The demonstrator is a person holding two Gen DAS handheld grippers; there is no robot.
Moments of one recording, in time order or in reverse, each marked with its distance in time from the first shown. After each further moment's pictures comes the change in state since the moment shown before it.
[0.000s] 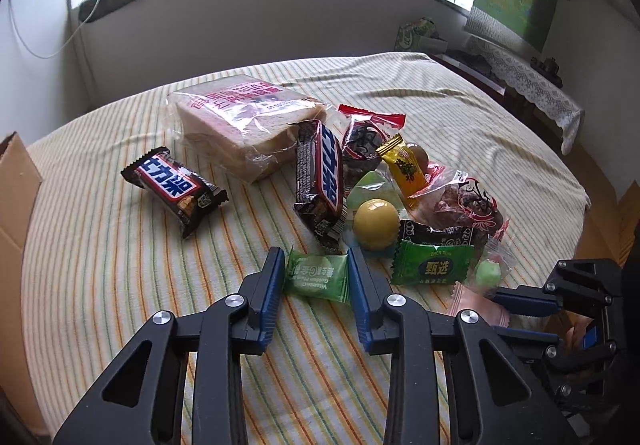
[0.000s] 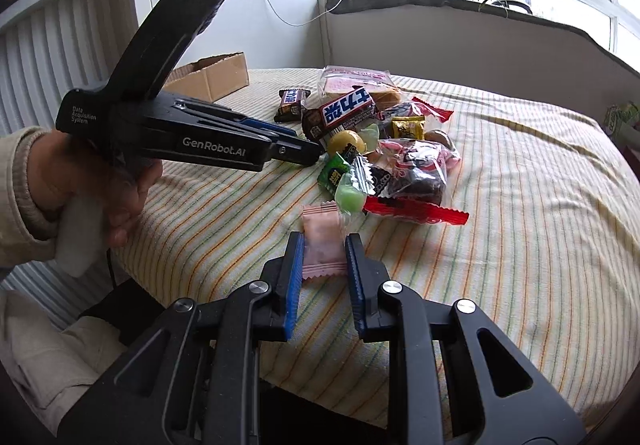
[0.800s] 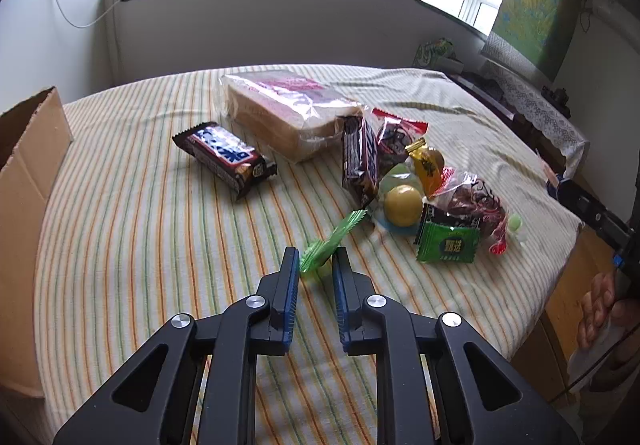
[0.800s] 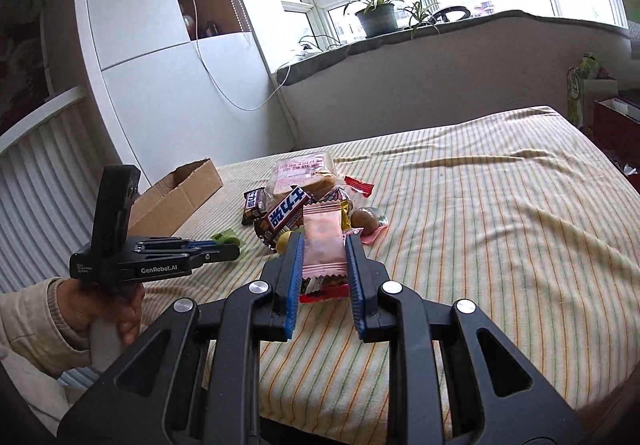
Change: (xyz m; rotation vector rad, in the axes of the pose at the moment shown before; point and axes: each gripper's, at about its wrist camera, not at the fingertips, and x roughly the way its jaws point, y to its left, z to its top) left arm -0.023 0.022 -0.021 -0.091 -0.009 0.018; right arm -0.056 -0.058 0.030 0.240 -0.213 -0.016
